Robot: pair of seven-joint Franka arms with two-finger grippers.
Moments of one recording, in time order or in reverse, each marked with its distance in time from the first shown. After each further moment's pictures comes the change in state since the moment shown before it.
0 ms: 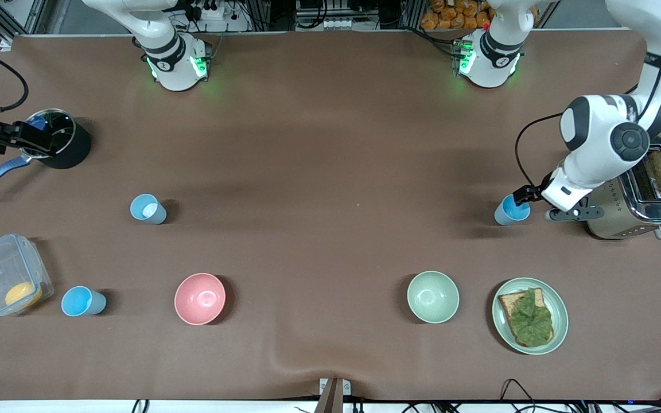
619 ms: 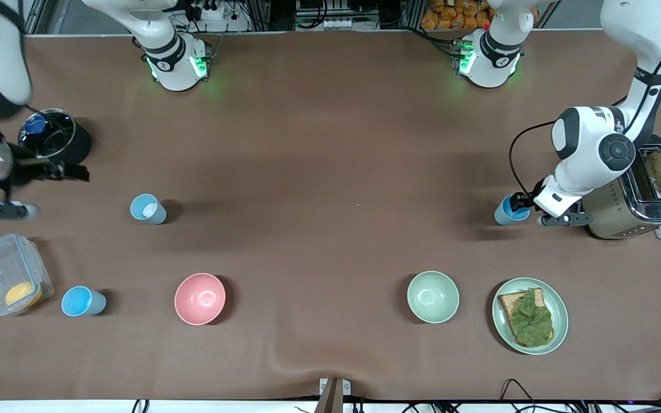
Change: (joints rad) left arm 0.001 0.058 0.000 0.000 0.000 0.054 0.000; right arm 0.003 0.210 0.007 -0.015 0.000 0.042 -0.019
